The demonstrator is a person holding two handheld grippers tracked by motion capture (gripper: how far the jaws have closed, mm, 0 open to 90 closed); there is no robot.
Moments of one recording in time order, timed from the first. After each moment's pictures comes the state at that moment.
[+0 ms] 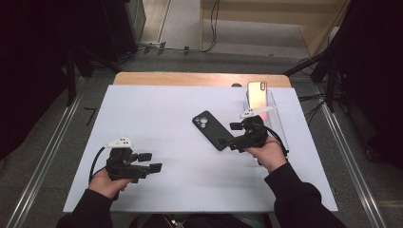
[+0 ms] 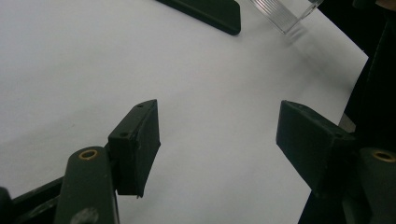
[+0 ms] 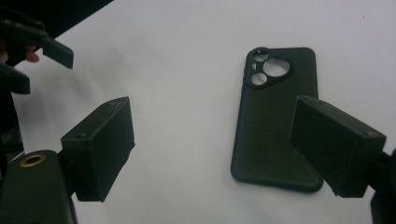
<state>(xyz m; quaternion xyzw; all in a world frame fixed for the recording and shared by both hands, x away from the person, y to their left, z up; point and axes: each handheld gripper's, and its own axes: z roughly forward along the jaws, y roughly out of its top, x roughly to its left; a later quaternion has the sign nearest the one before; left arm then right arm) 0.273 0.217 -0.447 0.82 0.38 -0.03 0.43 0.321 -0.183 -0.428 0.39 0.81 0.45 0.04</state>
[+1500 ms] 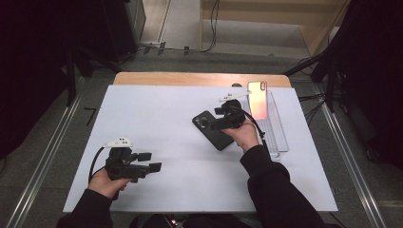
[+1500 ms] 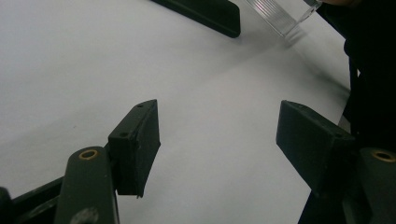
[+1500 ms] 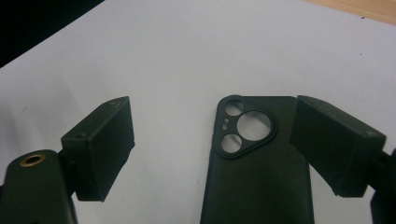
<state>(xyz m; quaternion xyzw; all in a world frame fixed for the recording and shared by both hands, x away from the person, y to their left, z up) 0.274 0.218 -0.447 0.81 0.38 -0.03 0.44 0.396 -0.141 -0.454 0.40 0.80 0.44 0.06</state>
